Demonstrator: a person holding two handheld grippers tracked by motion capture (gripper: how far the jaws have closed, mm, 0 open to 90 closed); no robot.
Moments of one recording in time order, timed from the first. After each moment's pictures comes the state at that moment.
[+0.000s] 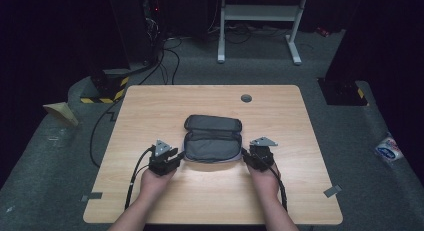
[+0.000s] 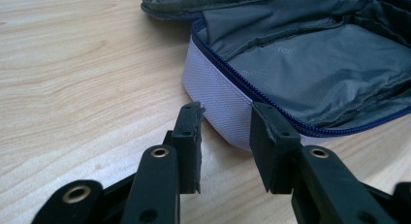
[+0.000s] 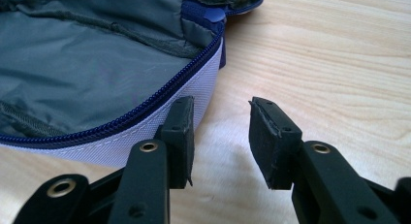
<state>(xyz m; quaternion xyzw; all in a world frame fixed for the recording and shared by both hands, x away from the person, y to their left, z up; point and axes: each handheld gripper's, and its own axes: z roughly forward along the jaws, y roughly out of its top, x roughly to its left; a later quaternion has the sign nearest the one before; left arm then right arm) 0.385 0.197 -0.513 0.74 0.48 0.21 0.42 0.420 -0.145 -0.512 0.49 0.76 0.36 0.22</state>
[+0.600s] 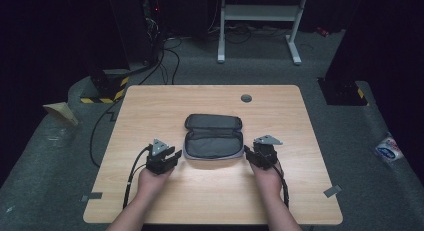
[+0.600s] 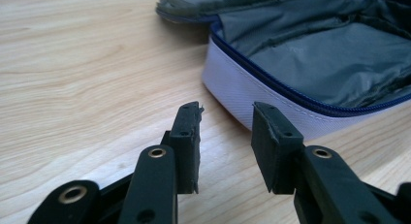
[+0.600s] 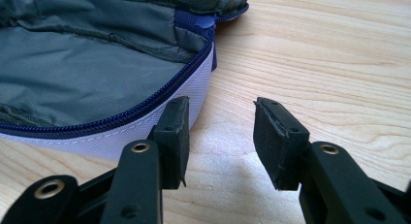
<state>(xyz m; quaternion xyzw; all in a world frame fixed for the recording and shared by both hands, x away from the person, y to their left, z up) 0.383 0.208 -0.510 0.74 0.48 0.23 0.42 0.421 -0.155 -0.506 0.50 0.75 0.37 0.23</state>
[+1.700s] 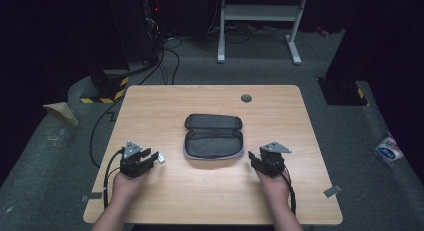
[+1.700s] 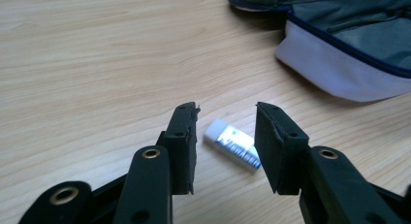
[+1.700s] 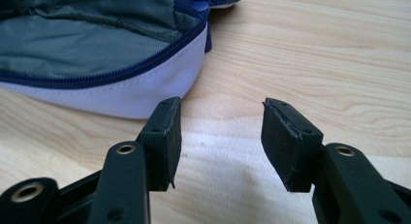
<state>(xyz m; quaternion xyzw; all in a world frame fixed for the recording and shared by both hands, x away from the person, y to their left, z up) 0.362 0.280 -0.502 0.72 0.51 0.24 0.40 0.396 -0.175 -0.507 0.49 0.75 0.38 0.22</state>
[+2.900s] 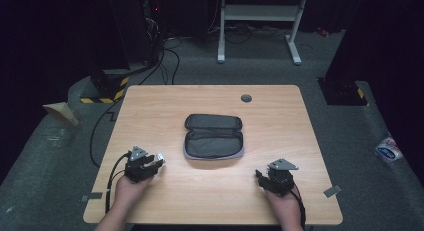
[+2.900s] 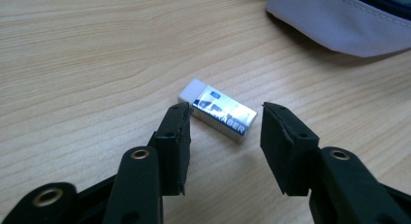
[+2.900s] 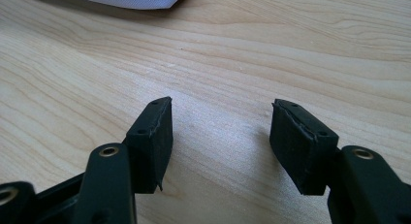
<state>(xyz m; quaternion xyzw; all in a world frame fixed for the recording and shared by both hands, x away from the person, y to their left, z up) 0.366 0.266 -0.521 0.75 0.51 0.20 0.37 0.352 -0.199 -0.523 0.48 0.78 0.33 0.22</state>
